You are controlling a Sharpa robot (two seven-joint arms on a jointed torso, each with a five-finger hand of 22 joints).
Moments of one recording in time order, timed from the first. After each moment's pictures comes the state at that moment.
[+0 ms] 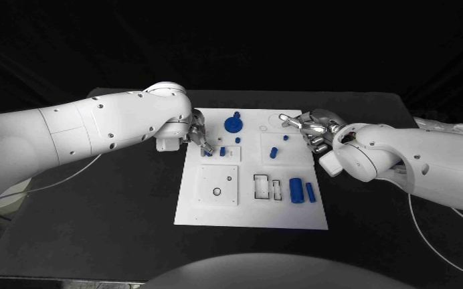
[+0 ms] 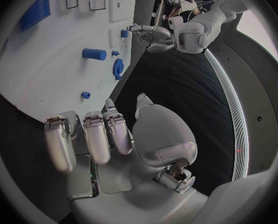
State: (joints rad) left arm 1.38 -0.55 -0.24 1.29 -0.92 0.28 -0.69; left_hand 1.36 -0.04 0.05 0.29 0.66 1.16 0.02 0.23 0.66 1.47 -0.03 1.57 1.31 1.47 -0.05 1.57 1.31 0.01 1.47 0.08 1.57 1.31; right arm 1.24 -0.90 -0.21 1.58 -0.45 -0.43 -0.10; right_hand 1.11 0.14 -0.10 0.29 0.19 0.74 0.20 0.12 0.09 1.47 0.16 1.57 1.31 1.46 0.10 1.57 1.31 0.01 1.47 0.21 1.57 1.31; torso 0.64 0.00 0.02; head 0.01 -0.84
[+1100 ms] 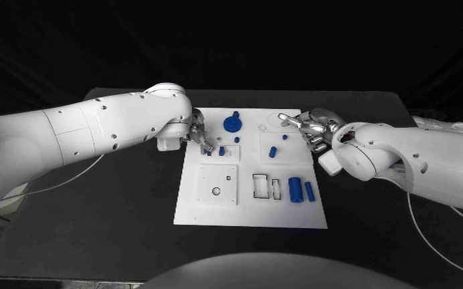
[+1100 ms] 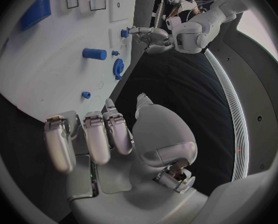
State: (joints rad) left arm 1.37 -0.53 -0.24 1.26 -0.93 0.25 -0.68; left_hand 1.37 -0.03 0.05 0.29 0.65 1.16 0.02 0.23 0.66 1.47 -0.03 1.57 1.31 1.47 -0.05 1.57 1.31 0.01 1.47 0.08 1.57 1.31; right arm 1.24 -0.90 -0.21 1.58 -0.45 -0.43 -0.10; right_hand 1.11 0.14 -0.10 0.29 0.19 0.74 0.20 0.12 0.09 1.47 0.16 1.57 1.31 1.46 0.10 1.57 1.31 0.01 1.47 0.21 1.57 1.31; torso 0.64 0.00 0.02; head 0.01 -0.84
